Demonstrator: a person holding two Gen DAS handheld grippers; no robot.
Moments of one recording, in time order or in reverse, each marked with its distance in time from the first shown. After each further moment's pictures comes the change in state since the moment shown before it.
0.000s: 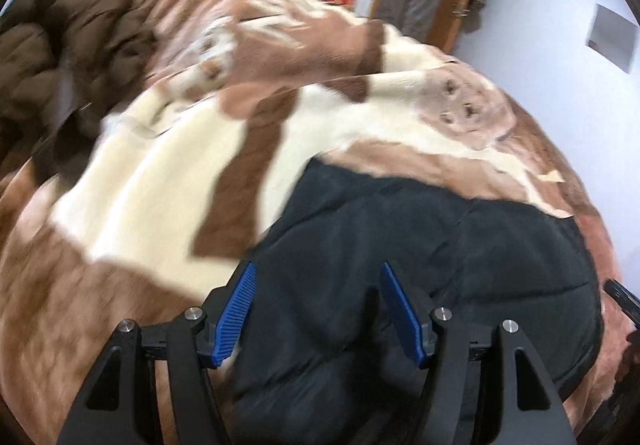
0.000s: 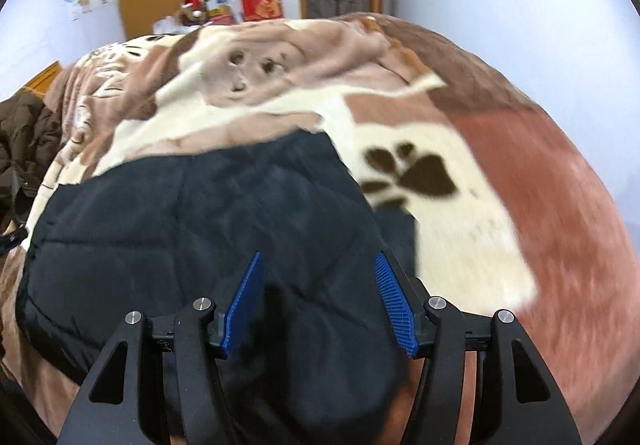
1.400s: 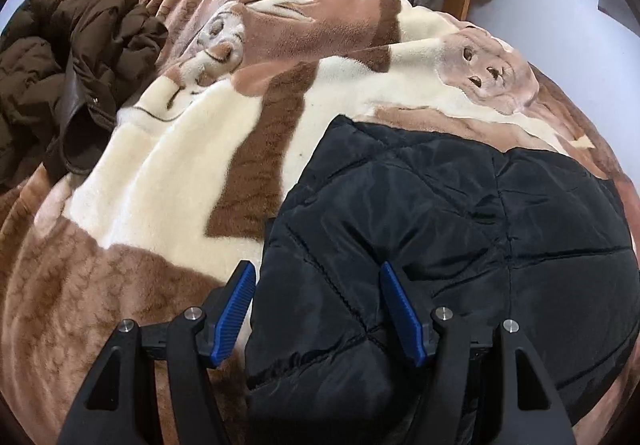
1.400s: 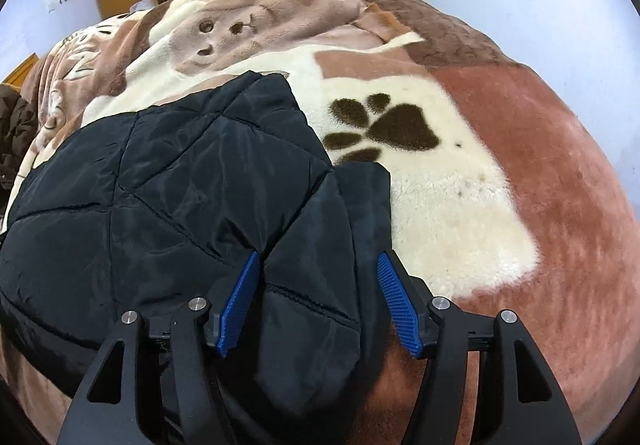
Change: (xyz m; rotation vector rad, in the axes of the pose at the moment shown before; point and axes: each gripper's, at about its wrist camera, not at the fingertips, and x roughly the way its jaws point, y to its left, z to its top) left arm 0.024 0.005 -0.033 0.050 0.036 0.156; right arm 0.017 -0.035 -0.036 0.035 0.102 -0.083
